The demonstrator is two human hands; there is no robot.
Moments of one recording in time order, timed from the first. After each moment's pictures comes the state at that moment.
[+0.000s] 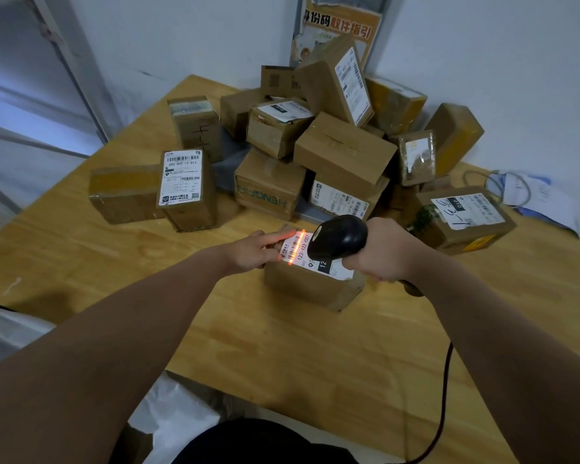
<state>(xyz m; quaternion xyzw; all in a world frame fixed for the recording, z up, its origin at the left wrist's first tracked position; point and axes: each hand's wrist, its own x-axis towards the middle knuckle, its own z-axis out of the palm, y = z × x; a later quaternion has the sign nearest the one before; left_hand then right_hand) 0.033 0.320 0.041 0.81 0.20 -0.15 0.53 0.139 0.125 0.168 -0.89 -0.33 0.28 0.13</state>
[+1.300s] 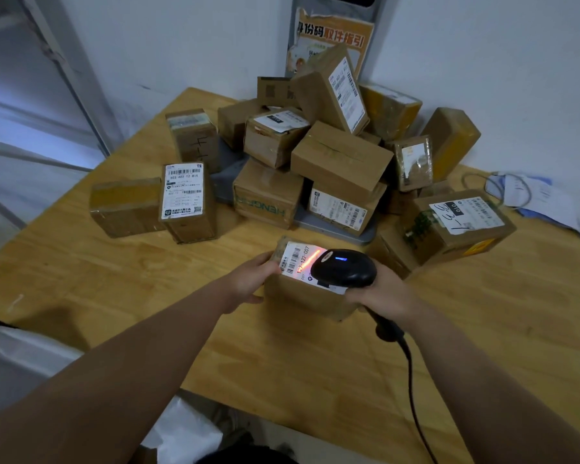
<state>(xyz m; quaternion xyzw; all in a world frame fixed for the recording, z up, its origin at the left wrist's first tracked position) 0.020 0.292 0.033 0.63 0.36 -0.10 0.68 0.140 0.089 0.093 -0.85 -0.19 0.35 0.34</state>
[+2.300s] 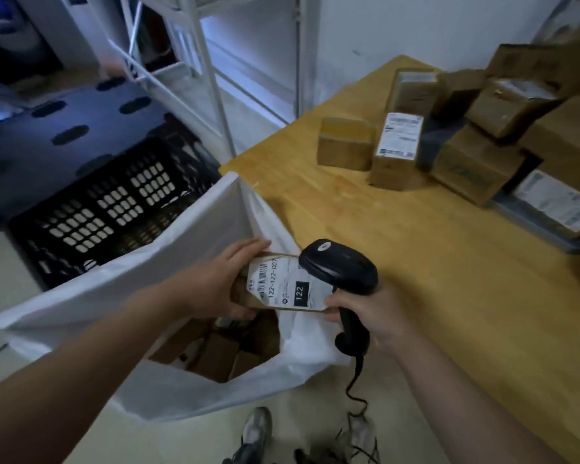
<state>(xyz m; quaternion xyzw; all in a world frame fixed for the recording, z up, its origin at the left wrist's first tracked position) -0.370 0.310 0.066 0.88 0.37 -0.08 0.29 -0.140 0.178 0.050 -0.65 -0.24 0.56 0.45</state>
